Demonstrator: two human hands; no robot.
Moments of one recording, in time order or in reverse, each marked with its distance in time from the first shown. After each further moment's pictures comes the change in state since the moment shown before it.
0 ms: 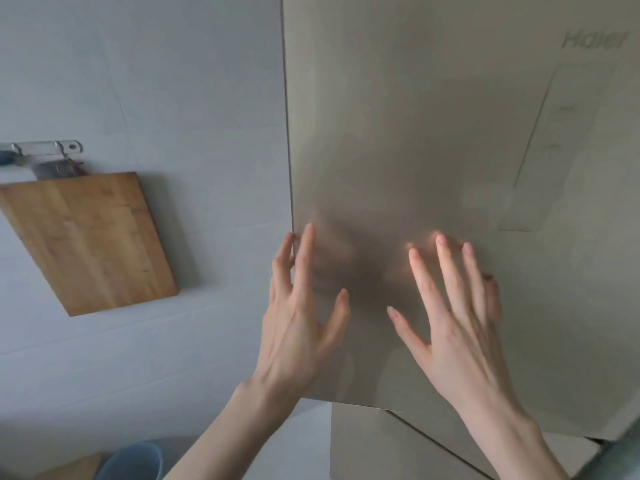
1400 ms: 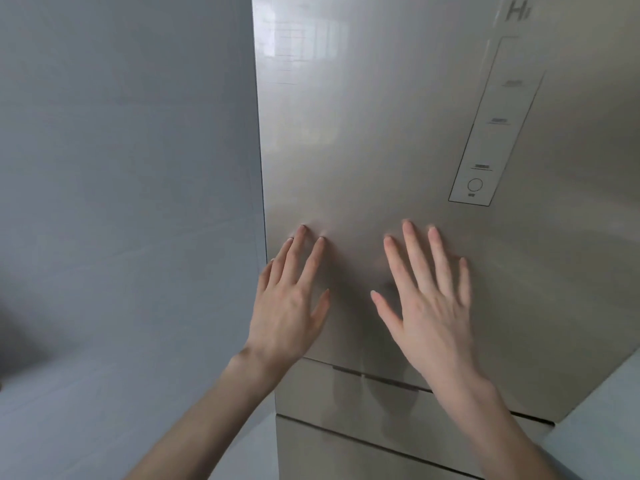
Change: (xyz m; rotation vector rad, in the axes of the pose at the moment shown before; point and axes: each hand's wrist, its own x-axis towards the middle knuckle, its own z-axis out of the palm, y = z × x) left_hand 0.129 -0.112 0.163 0.214 -0.314 0.350; right_hand 0.076 0.047 0.094 -0.478 -0.127 0.219
